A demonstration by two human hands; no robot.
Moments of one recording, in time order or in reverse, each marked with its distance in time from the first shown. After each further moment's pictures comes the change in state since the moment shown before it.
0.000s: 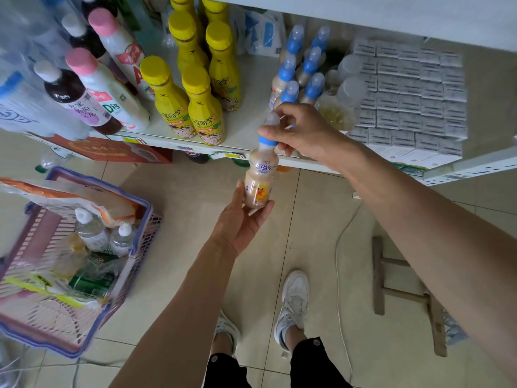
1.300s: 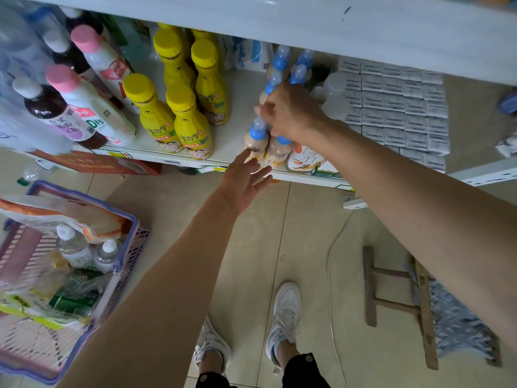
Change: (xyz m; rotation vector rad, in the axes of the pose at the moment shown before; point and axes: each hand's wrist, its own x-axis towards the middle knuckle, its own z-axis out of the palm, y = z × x) left_hand 0.048 0.033 0.082 0.325 -0.060 0.114; right_hand 0.054 -0.023 -0.026 -0.846 0.147 -0.058
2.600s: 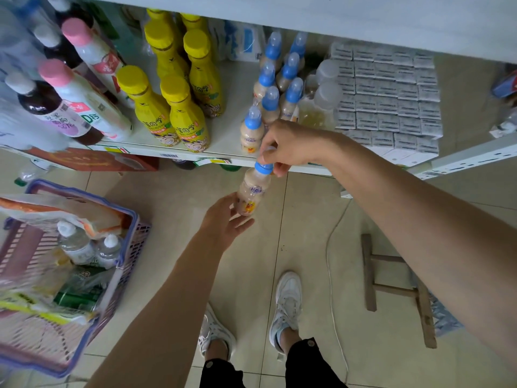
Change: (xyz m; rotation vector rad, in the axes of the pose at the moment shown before) left_hand -0.035 -0.050 -0.073 0.055 0.230 -0.215; right_hand -0.059 0.001 0.010 0.316 -0.492 0.059
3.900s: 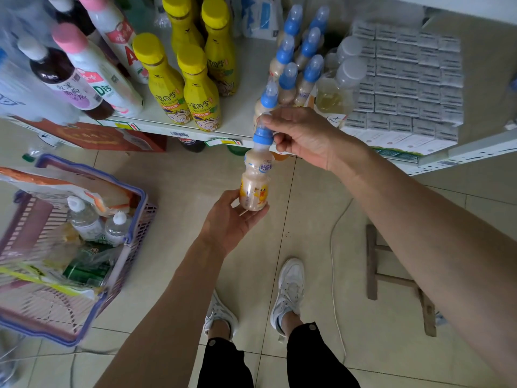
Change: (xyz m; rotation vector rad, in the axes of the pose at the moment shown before) left_hand -0.033 -0.018 -0.023 -0.346 -0.190 -0.041; right_hand 0.006 0.010 0.038 0.991 0.156 -0.035
